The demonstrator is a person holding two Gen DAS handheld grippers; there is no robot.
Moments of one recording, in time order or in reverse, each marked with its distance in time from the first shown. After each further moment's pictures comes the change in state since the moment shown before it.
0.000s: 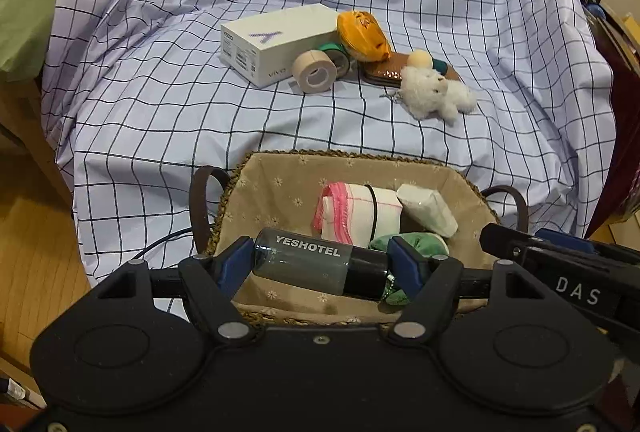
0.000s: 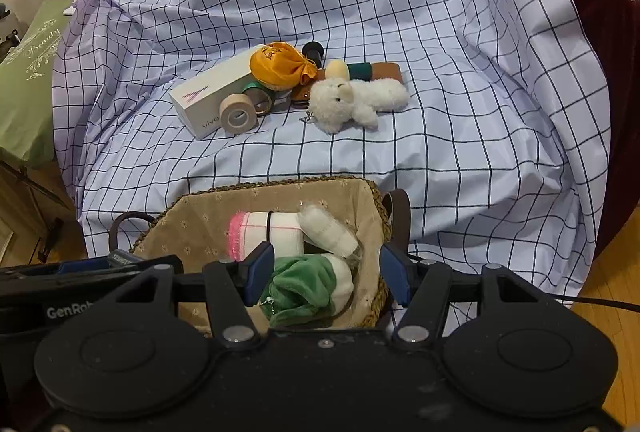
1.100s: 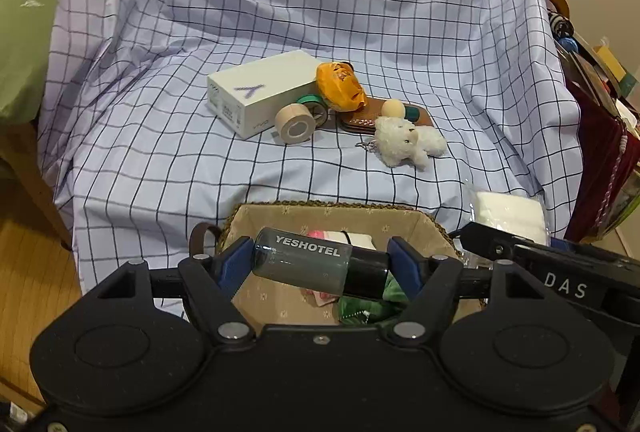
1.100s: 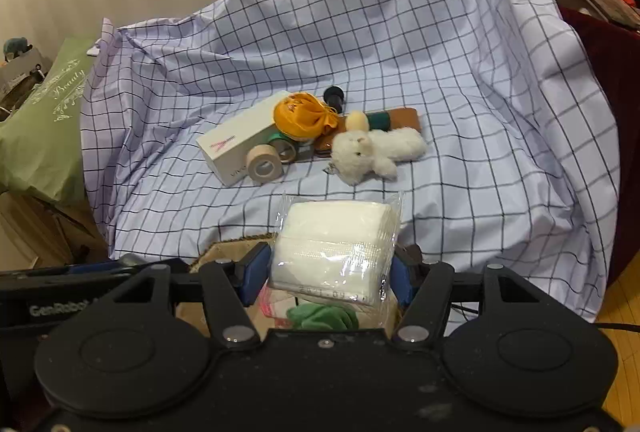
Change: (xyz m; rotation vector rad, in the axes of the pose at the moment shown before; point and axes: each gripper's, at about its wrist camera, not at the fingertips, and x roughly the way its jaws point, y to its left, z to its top) left arm -0.035 -0.001 0.026 -0.002 -0.082 -0.056; right arm -0.025 -0.002 0.022 0.026 -0.081 0.079
